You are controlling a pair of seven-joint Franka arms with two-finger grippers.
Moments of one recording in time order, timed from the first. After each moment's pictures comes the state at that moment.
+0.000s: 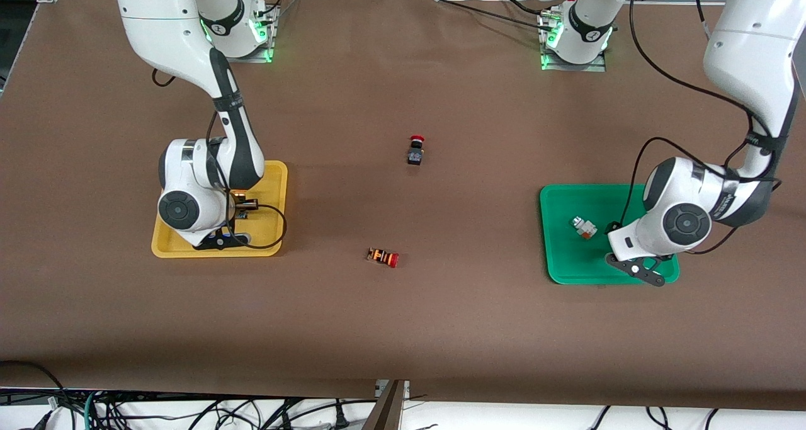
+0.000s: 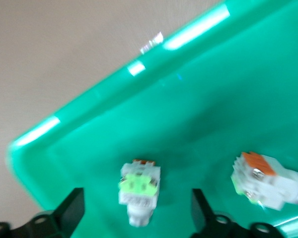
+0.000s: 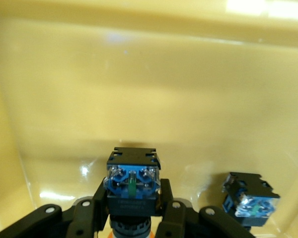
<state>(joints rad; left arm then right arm) 0.31 0.65 -0.38 -1.67 0.55 2.09 0.15 0.58 0.66 -0.43 -1.79 0.22 2.05 -0.05</state>
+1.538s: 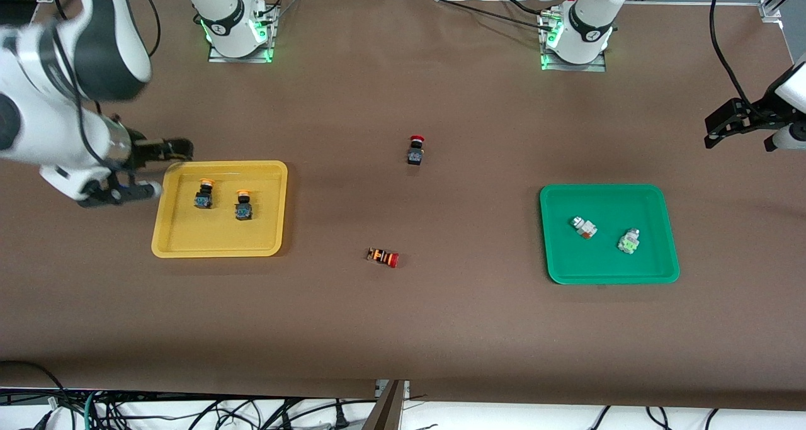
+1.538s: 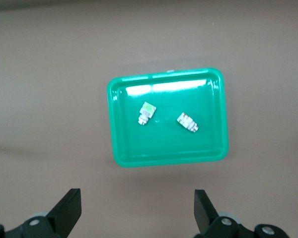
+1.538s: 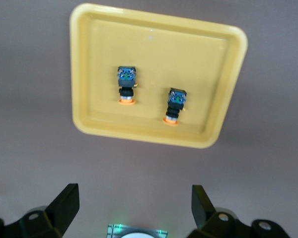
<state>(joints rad) -0.04 -0.04 0.08 -1.71 0.06 1.71 0.09 0.08 0.14 0.03 -1.65 -0.02 1.54 -0.04</state>
